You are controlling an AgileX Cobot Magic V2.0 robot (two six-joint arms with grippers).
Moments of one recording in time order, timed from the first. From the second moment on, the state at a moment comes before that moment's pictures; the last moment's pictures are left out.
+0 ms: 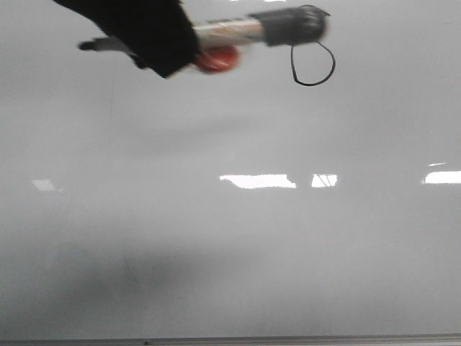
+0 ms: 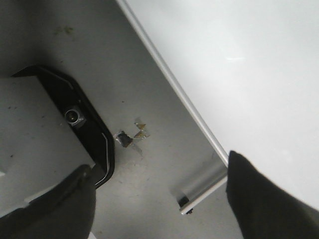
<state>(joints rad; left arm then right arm) -0.98 1.28 -1.14 0.24 0.89 0.08 0.52 0.93 -1.01 0.08 1.22 -0.40</state>
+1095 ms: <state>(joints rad) -0.11 1.26 -0.61 0.02 -0.16 -0.07 0.49 0.87 -1.01 0.04 1.19 -0.35</state>
